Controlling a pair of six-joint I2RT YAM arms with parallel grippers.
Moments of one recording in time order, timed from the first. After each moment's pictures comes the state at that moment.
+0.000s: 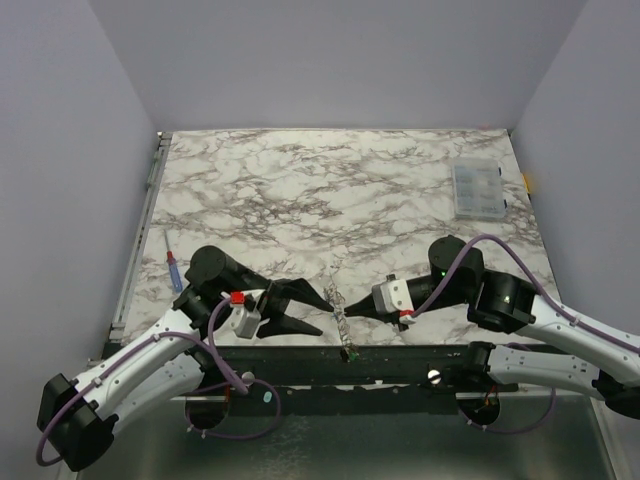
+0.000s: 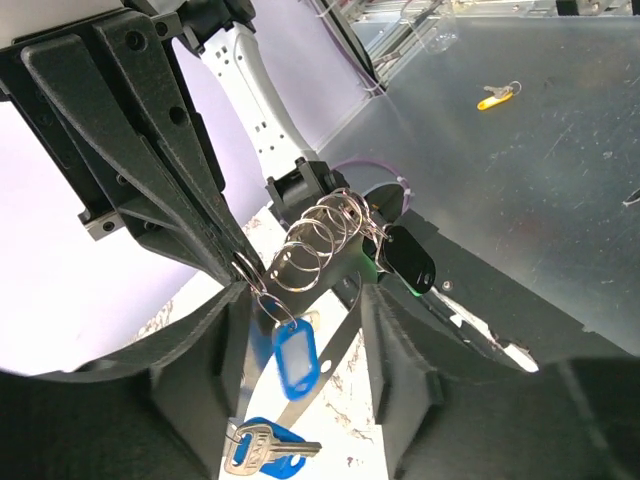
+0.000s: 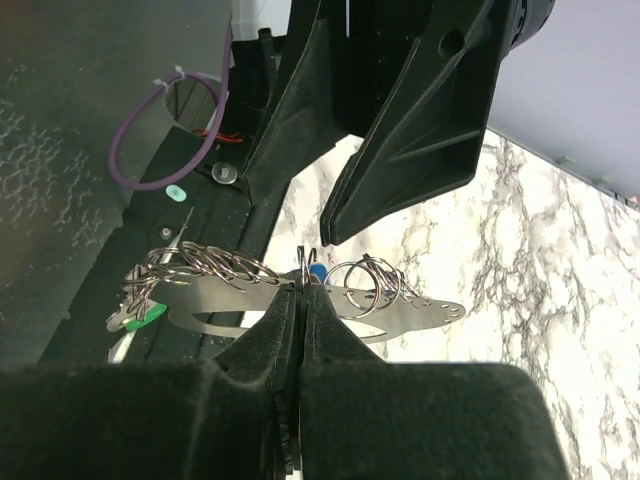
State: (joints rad) left arm -0.71 0.78 0.53 0.52 1.43 0.36; right arm 1.11 0.86 0.95 -0.38 -0.59 -0.60
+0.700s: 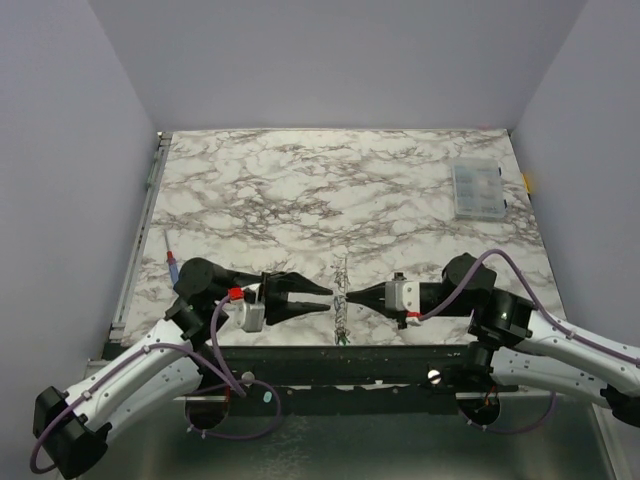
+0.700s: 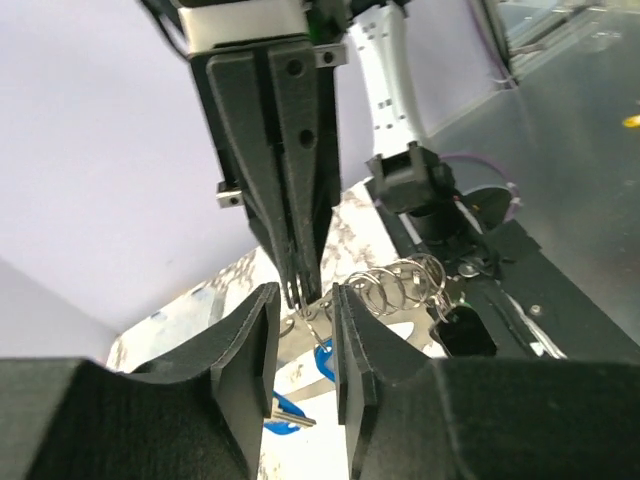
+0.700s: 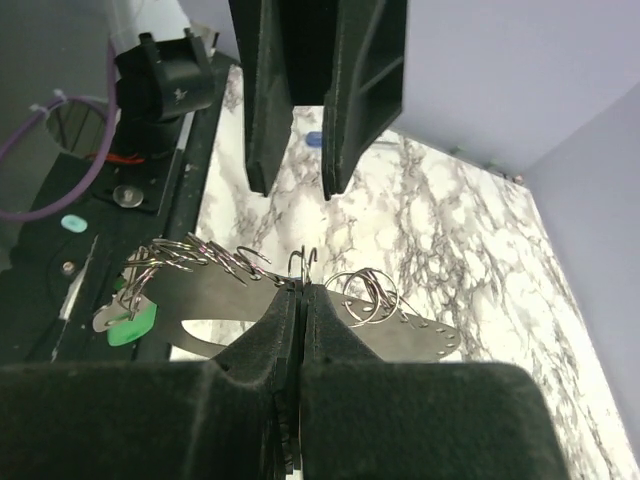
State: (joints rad) left arm -0.73 0.69 0.50 0.52 1.12 0.32; right arm 1.11 0.74 0.73 -0.10 -0.42 -0.55
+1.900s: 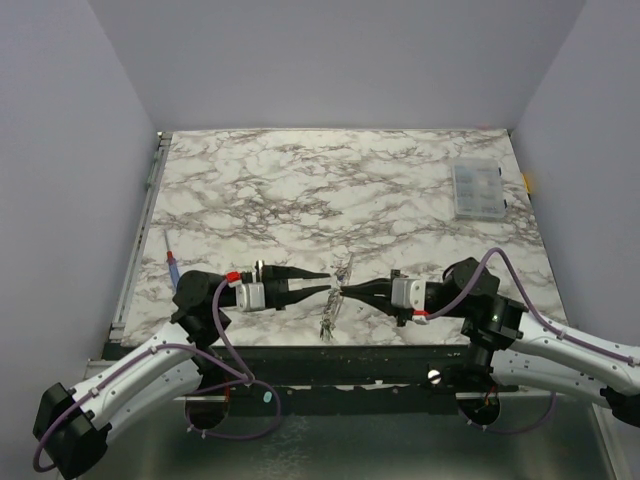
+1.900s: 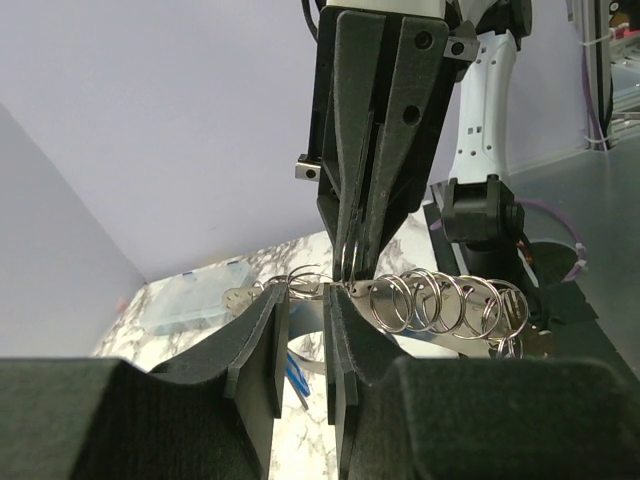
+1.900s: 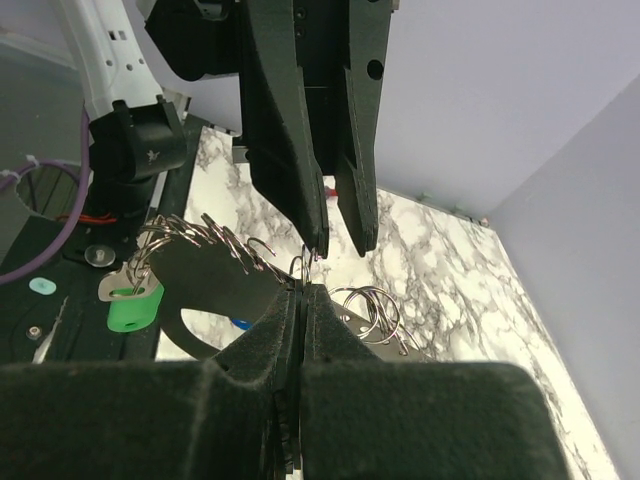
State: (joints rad) left arm -0.74 0.67 0.39 0.74 0.81 0.08; right arm 1.11 0.73 0.63 0.18 -0.40 -0.49
